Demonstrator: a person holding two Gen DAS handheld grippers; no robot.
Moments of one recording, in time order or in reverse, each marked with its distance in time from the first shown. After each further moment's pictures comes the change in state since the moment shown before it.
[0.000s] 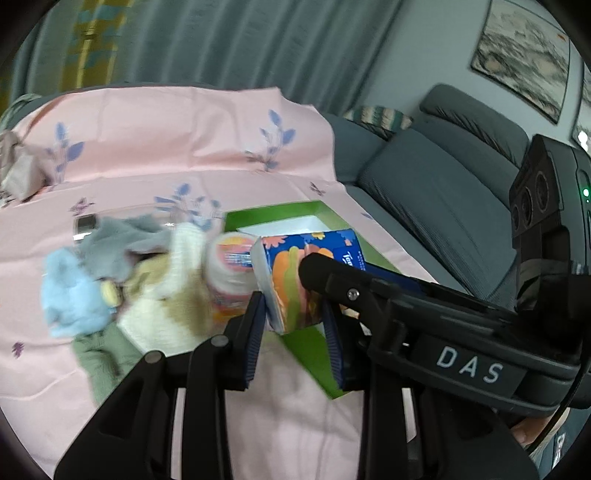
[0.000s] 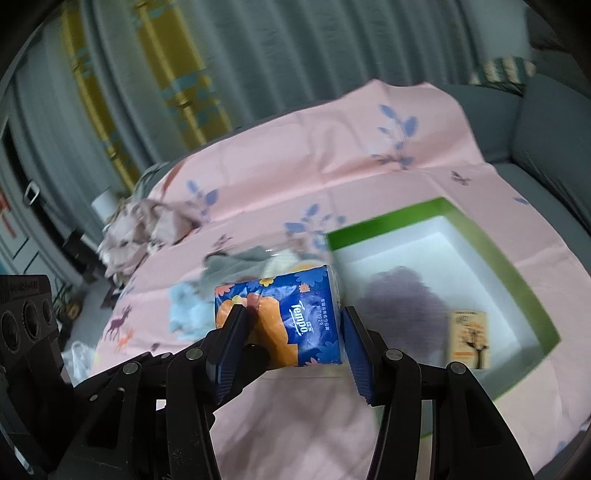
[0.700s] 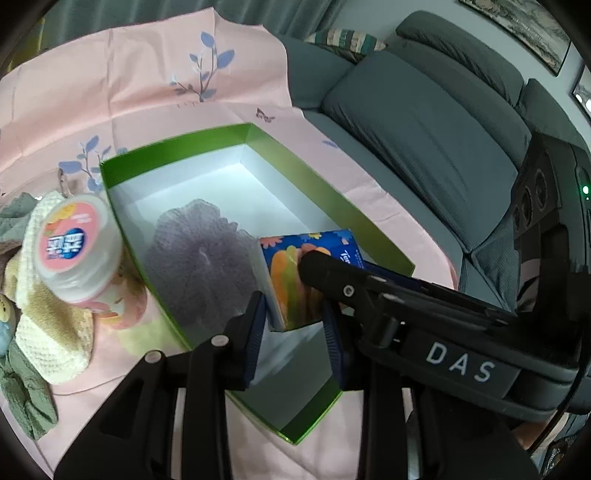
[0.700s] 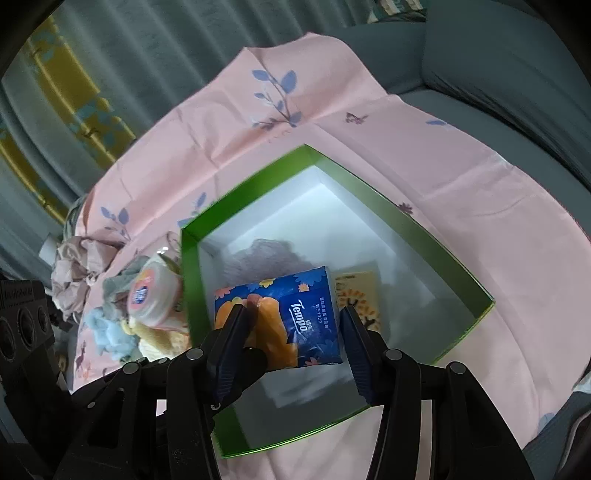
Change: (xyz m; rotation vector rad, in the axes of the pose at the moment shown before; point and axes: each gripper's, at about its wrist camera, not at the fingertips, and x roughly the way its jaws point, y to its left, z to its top) left arm 0.116 -0.058 -0.002 0.066 0.275 -0.094; right arm 0.016 -0.131 -0.014 0.269 0.109 -0.146
